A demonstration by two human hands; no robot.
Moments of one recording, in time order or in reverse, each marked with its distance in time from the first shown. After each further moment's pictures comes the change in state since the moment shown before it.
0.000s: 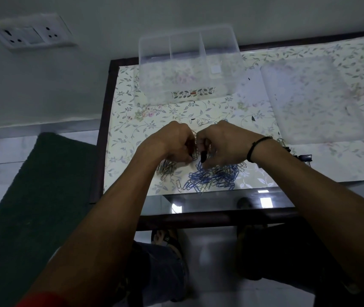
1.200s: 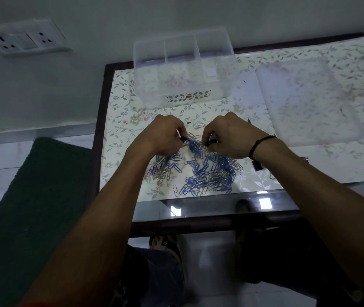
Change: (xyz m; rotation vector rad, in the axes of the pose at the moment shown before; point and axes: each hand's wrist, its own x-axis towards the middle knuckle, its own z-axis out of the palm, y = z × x) left_hand 0.002 -0.009 -0.010 -0.196 0.226 -0.075; right_hand -0.003 0.013 -0.013 0.043 0.149 0.110
